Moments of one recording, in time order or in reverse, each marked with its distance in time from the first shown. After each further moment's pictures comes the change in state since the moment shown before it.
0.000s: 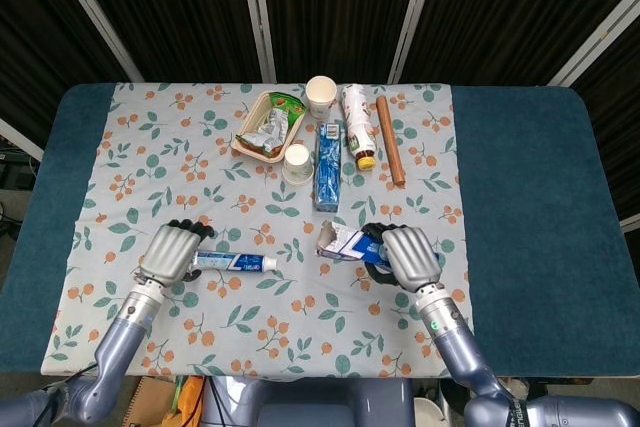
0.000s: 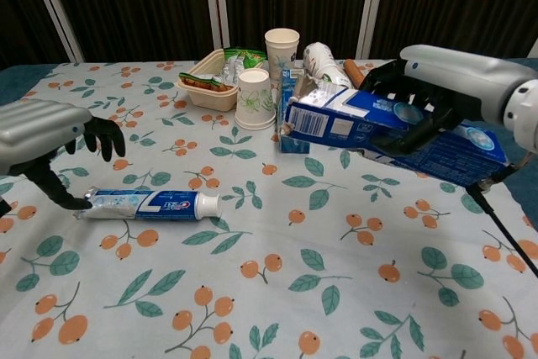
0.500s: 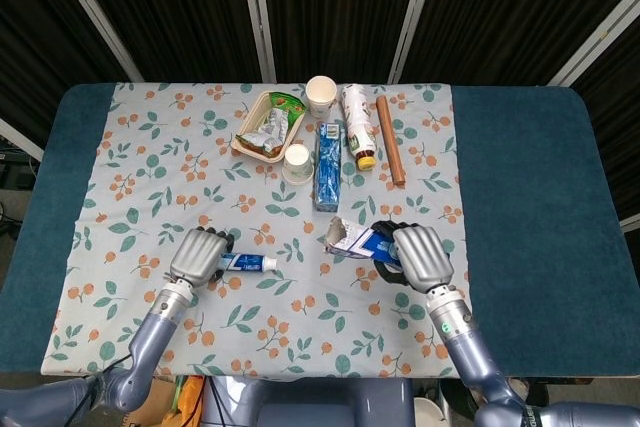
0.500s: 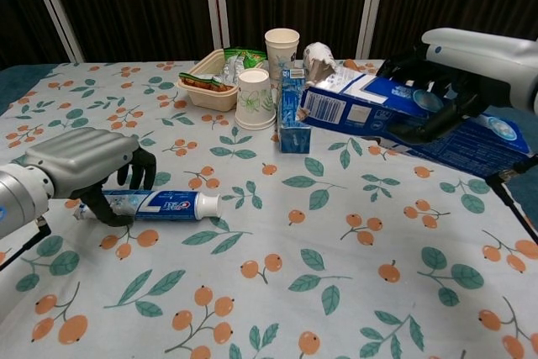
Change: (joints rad) left arm -0.070 -0.138 0.010 0.118 -0.080 -0.031 0.061; right arm -0.017 0.048 -0.010 -0.048 -0.012 0.032 -0.001
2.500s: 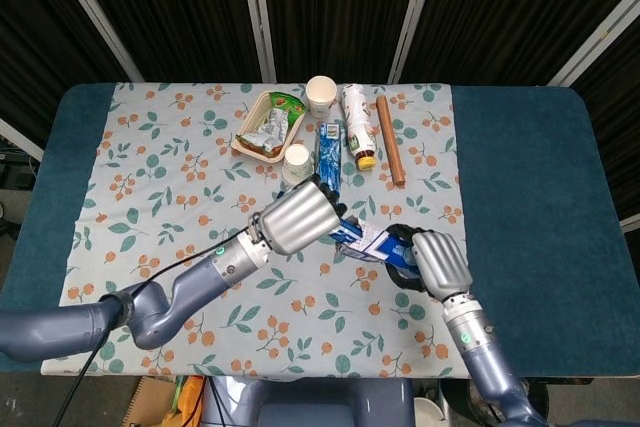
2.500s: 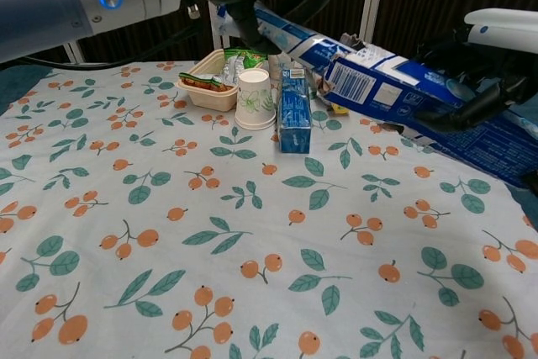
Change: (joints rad) left arm -0.491 0.209 -0.166 -0.175 0.324 -0.125 0.150; right arm -0.060 0.086 -0.013 -0.105 -0.022 0.042 0.111
